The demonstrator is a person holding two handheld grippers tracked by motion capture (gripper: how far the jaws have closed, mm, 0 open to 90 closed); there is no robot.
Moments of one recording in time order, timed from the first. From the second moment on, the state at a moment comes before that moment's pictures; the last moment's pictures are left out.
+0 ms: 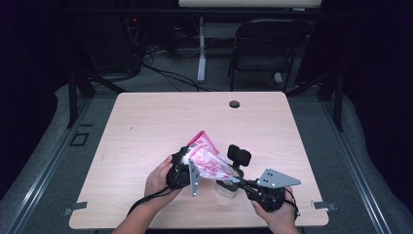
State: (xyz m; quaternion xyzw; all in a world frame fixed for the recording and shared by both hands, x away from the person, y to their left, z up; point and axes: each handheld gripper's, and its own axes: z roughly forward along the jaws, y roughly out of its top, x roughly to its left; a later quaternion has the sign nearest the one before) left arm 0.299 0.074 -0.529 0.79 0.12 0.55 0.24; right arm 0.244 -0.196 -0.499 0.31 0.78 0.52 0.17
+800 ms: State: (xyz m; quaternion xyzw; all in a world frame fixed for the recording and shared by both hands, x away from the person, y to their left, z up) left arm 0.299 0.069 -0.524 0.78 0.11 0.56 0.24; right arm 0.241 -0.199 -0.504 0.32 0.78 0.51 0.17
